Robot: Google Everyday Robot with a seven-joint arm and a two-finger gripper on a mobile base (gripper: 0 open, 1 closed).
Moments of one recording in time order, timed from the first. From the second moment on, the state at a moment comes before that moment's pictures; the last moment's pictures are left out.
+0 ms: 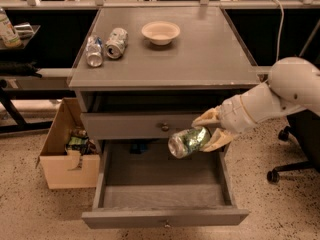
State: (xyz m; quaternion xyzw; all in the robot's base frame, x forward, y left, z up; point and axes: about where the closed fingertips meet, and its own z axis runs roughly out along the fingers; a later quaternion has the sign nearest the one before) arm 0.517 -0.122 0.740 -0.76 0.54 0.17 0.32
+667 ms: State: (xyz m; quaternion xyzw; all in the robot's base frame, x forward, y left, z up) arm 0.535 -0.138 0.790 -0.75 0.56 0.14 0.33
